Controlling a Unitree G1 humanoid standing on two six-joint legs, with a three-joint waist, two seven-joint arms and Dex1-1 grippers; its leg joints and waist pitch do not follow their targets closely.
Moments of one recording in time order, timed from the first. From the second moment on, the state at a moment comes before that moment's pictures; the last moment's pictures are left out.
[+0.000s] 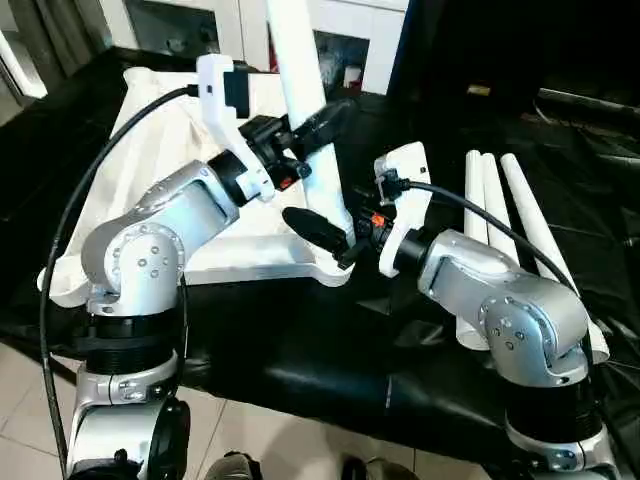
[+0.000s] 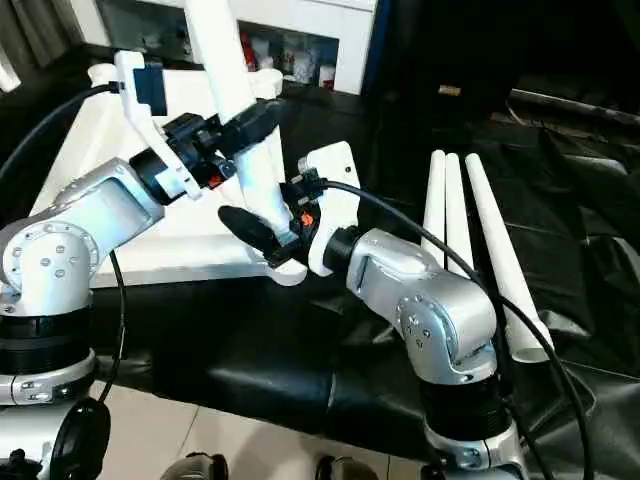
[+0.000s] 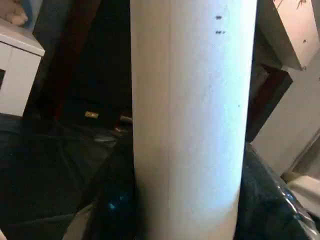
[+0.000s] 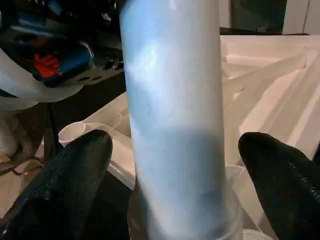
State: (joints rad) left arm -0.70 0.19 0.16 -0.12 -0.77 0.81 -0.39; right arm -0.52 -0.13 0.09 -0.31 0.54 0.91 0.36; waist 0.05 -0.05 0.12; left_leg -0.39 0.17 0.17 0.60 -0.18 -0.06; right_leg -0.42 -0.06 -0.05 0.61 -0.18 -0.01
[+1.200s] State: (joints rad) left arm -0.73 0.26 0.11 -0.13 -0.80 0.89 -0.49; right arm -0.71 -0.32 -0.06 -0.16 0.79 1.15 0.60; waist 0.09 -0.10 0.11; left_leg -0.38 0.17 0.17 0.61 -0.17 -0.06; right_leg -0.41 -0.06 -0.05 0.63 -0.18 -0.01
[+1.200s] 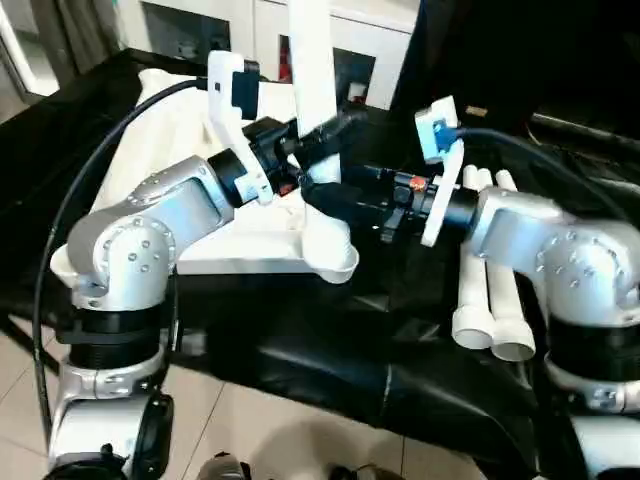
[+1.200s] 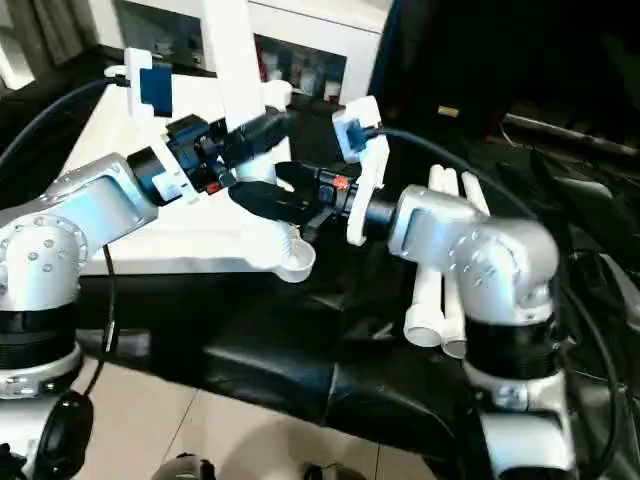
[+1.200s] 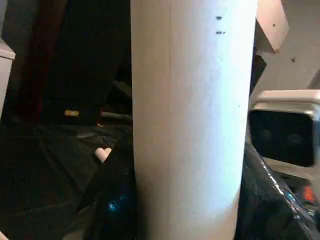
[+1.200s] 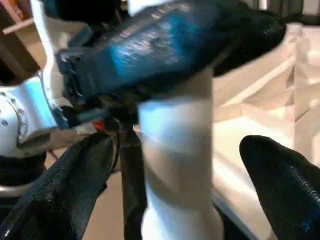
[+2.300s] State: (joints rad) left arm -0.76 0.32 0.03 -0.07 -0.89 0.96 -0.78; right arm -0.64 -0.33 0.00 -0.23 0.83 1.17 0.67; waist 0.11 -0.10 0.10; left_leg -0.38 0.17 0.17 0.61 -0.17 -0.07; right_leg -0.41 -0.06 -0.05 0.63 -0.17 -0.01
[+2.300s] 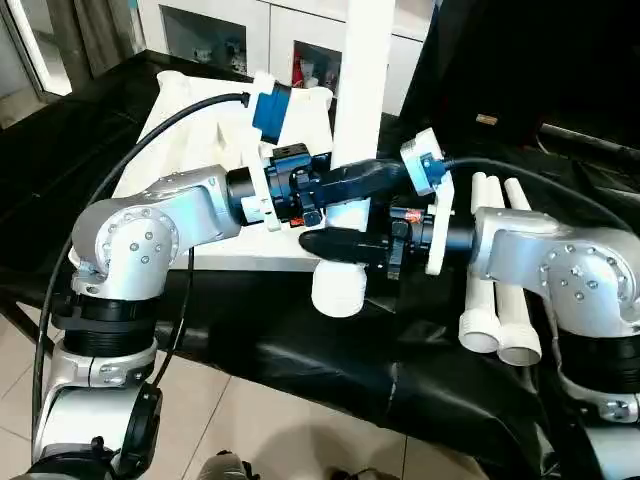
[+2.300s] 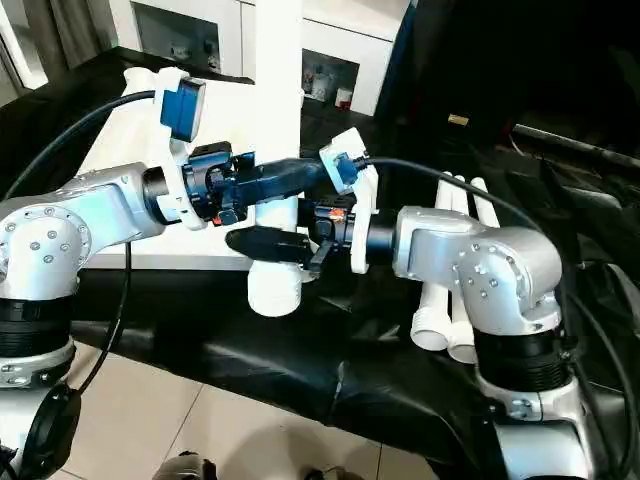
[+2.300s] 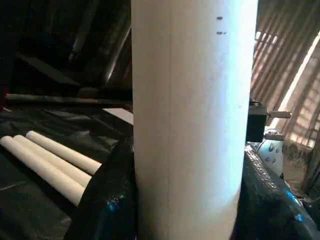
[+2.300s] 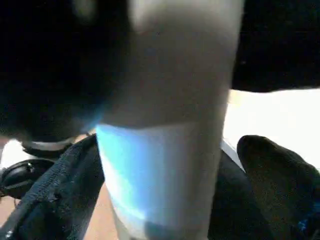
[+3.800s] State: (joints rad) left arm -0.76 0.21 0.11 -0.08 -0.90 0.90 -0.72; right arm -0.58 -0.28 -0.04 -0.26 0.85 1.11 0.63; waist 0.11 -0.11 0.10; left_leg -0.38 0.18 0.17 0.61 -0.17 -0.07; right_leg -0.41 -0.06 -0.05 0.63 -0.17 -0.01
